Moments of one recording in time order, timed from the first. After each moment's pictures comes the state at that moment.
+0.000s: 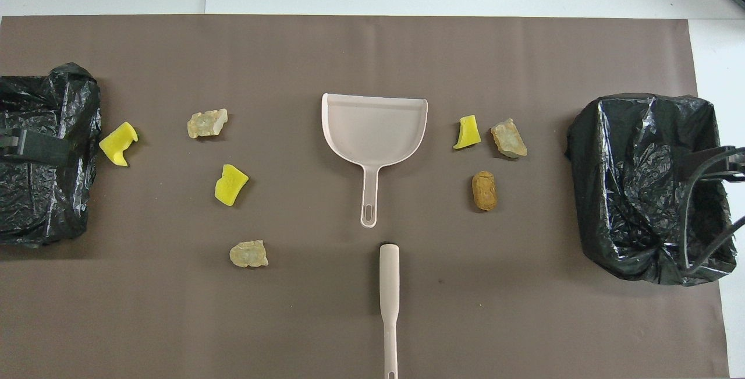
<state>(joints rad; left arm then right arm) -0.02 -0.03 -0.05 -1.49 -0.01 1.48 0.04 0.05 -0.10 -0.09 -1.63 -0.08 1.53 0.06</state>
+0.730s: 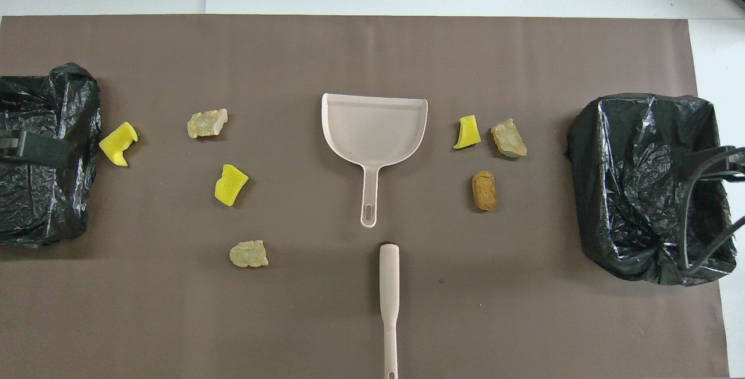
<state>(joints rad) -0.02 -0.03 -0.05 -1.50 -0.01 1.47 0.04 0.05 -0.10 -0.09 -1.63 -0.08 1.53 0.06</state>
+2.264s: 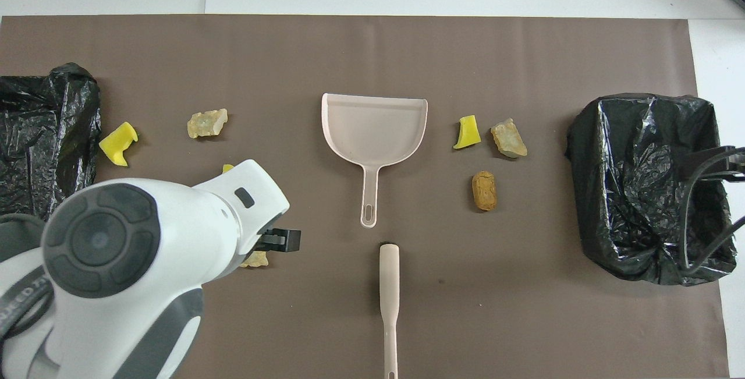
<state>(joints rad) -0.51 -0.19 -0.08 -1.99 -0.01 1.83 -0.42 0.05 -0.10 -0.09 -1.63 -0.08 1.53 0.06</state>
